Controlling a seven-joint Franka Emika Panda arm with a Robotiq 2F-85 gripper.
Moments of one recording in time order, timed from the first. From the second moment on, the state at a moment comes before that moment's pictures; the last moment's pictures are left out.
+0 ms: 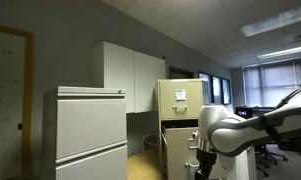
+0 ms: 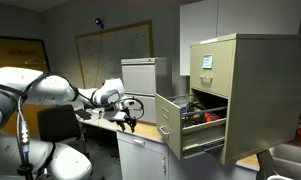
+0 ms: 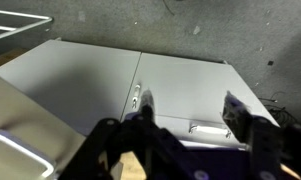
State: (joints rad) arm 0.01 -0.78 -0.01 -2.75 -0.07 2.17 -0.13
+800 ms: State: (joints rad) arm -0.37 -0.57 0.27 -2.59 -0.78 2.61 0.31
